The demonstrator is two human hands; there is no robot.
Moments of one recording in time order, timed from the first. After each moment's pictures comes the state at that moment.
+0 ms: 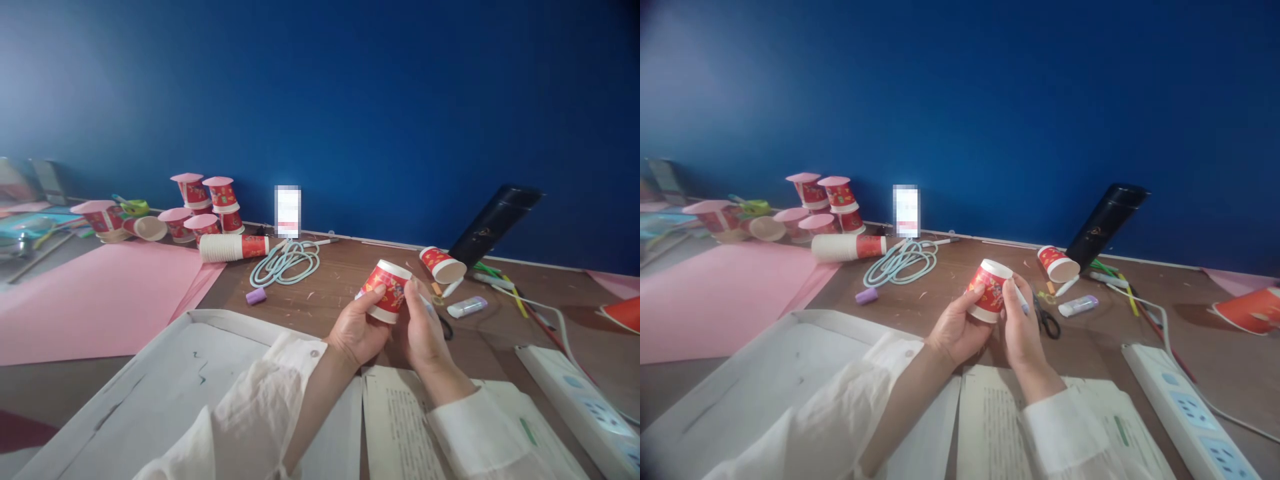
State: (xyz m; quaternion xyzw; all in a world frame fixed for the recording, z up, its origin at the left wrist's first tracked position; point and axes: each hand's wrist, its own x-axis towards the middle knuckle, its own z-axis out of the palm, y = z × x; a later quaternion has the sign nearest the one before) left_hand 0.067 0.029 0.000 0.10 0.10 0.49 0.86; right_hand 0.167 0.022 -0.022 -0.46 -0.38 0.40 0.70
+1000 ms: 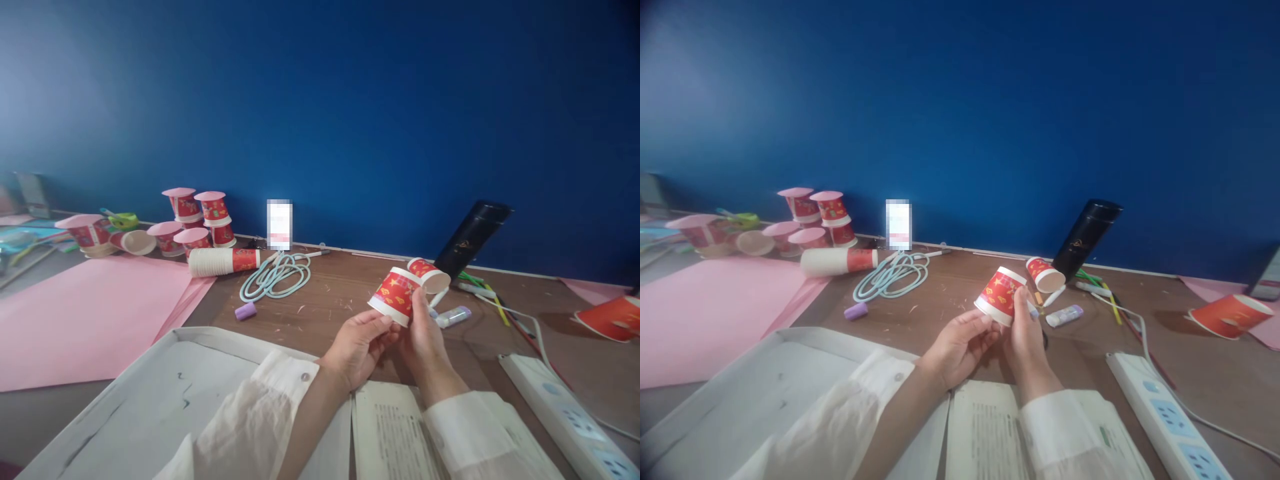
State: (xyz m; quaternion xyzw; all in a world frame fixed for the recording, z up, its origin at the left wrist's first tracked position) left_hand 0.072 0.019 -0.011 0.22 0.17 0.45 0.85; right_hand 0.186 0.037 -0.021 -0.45 -0.24 0.41 0.76
